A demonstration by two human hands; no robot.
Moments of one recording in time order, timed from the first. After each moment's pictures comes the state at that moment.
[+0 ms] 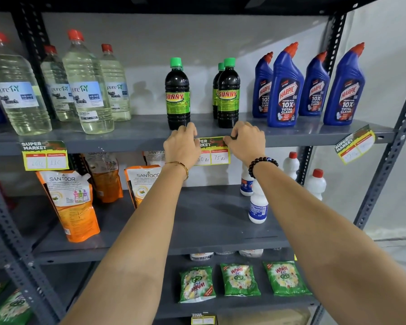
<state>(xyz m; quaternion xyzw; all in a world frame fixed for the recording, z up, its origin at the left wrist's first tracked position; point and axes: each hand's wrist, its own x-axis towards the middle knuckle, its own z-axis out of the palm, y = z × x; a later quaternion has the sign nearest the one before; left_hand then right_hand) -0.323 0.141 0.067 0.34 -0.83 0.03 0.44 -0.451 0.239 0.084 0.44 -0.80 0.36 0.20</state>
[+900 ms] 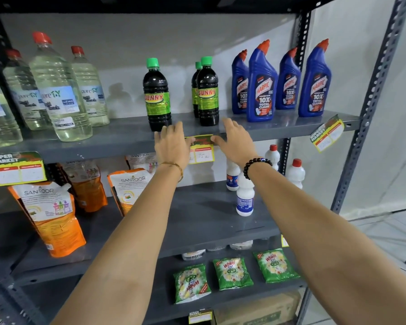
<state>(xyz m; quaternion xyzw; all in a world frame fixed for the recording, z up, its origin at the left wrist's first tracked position) -0.332 0.151 0.070 0.36 -0.84 0.03 0.40 -0.450 0.258 0.078 0.48 -0.79 0.35 0.15</state>
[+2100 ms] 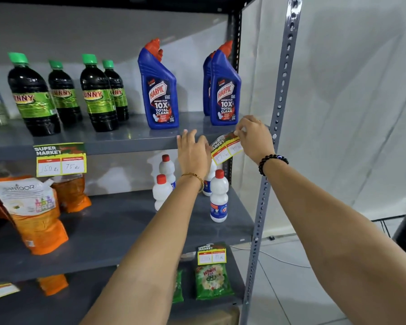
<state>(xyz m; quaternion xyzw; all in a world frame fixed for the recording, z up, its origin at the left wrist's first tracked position) -0.626 0.349 0.040 0.31 -0.85 -0.04 0.42 -0.739 0.450 0.083 0.45 -0.78 0.37 0.22</state>
